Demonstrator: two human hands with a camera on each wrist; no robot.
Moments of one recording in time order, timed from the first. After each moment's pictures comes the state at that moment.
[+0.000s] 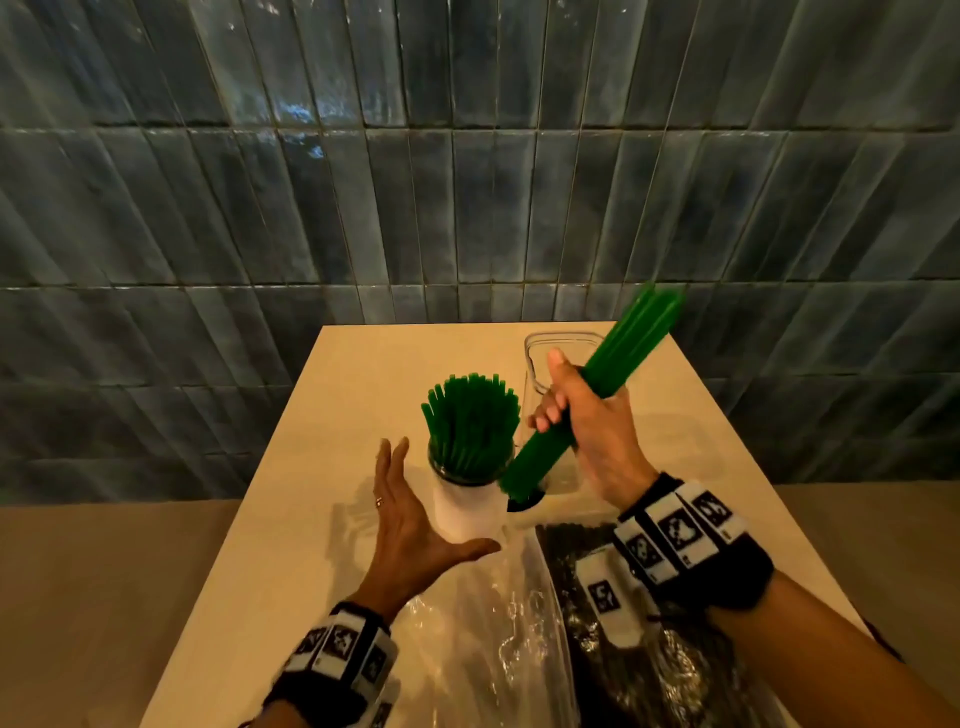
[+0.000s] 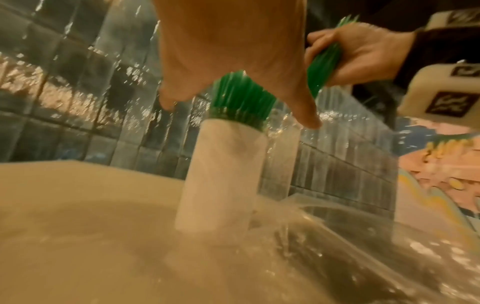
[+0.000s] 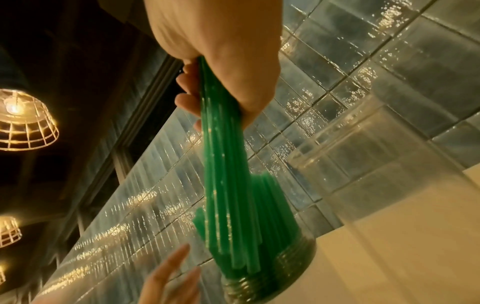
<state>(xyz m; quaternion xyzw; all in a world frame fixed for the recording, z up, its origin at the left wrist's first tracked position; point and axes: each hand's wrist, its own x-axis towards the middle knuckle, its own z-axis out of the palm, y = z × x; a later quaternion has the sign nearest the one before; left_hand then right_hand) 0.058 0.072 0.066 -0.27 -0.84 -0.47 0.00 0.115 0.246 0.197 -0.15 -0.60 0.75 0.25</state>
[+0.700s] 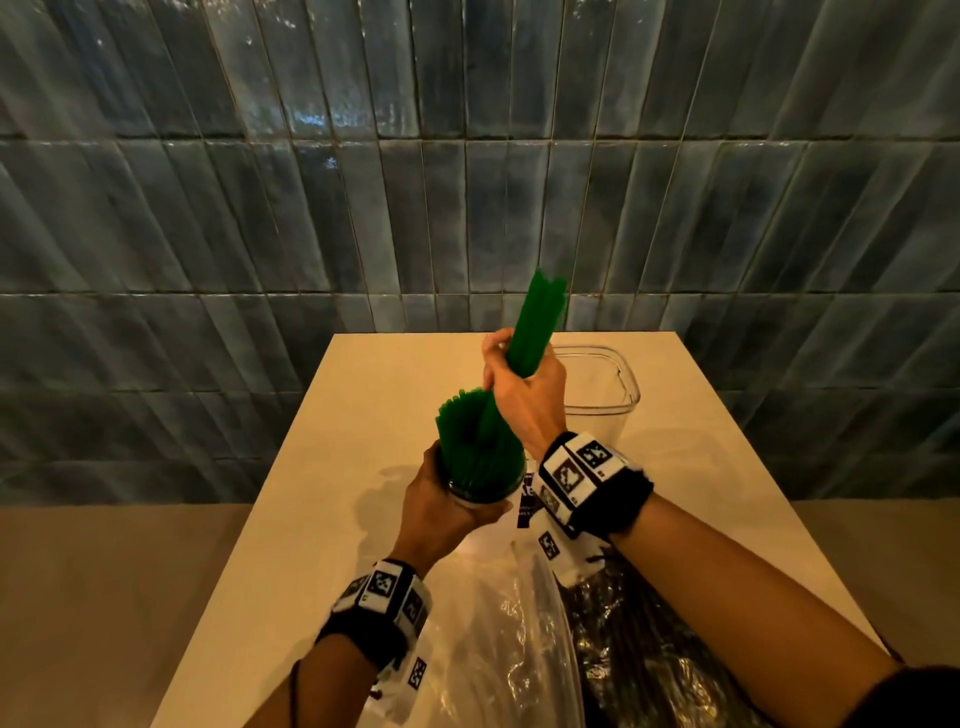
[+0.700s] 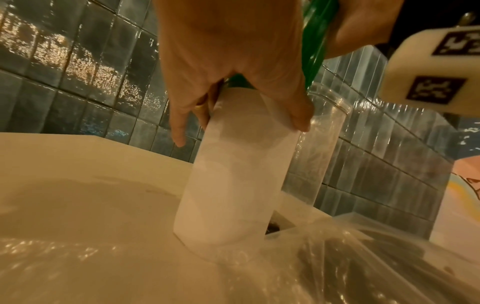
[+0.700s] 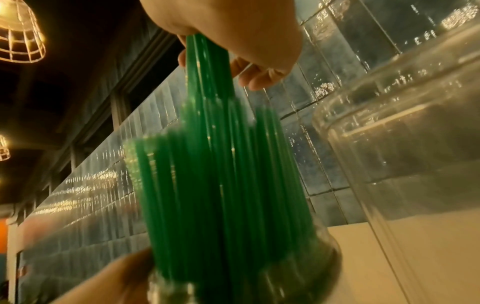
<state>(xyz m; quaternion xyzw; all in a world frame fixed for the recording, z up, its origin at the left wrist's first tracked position) 0.015 0.113 0.059 -0.16 -0.83 -0.53 -0.09 0.033 0.231 0.186 -0.14 -0.71 0.61 0.33</state>
